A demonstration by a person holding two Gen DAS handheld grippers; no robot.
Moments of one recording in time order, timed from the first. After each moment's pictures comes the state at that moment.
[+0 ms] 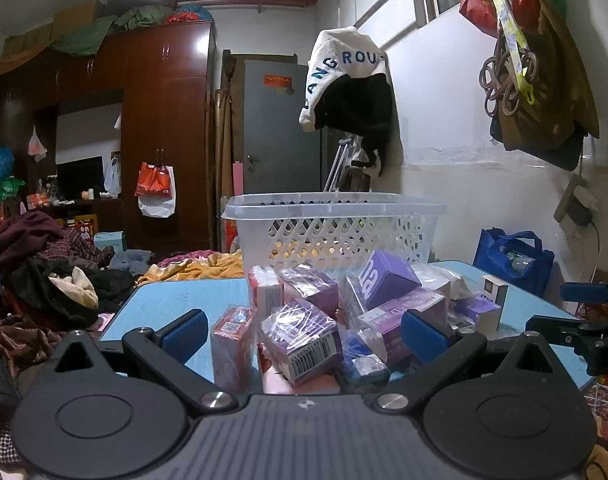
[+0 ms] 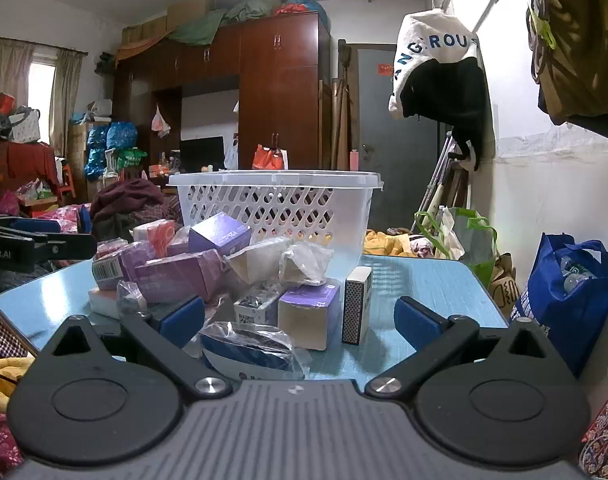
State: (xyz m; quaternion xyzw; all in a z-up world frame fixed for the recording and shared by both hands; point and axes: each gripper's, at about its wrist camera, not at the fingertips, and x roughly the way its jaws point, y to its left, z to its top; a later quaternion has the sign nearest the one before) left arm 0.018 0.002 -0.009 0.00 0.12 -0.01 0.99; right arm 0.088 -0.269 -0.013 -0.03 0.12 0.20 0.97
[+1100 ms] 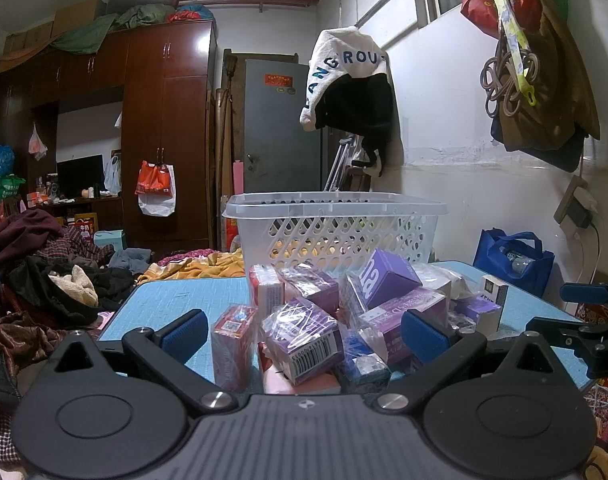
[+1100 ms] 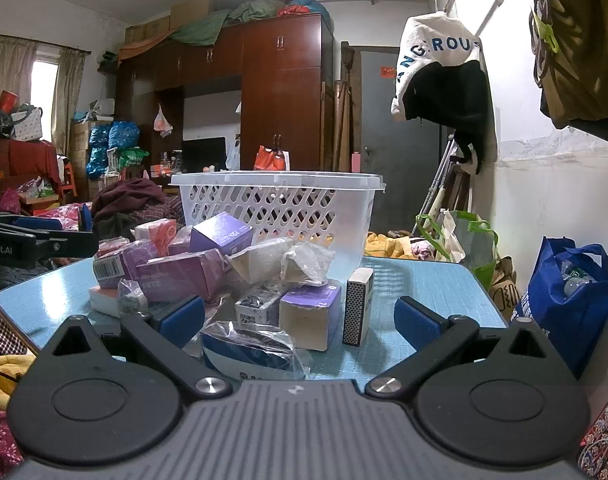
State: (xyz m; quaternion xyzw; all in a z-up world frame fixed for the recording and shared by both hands) left arm 0.018 0.003 -0.010 0.00 0.12 -0.01 0.99; right arm 0.087 -0.268 -0.013 -0.04 0.12 0.20 0.97
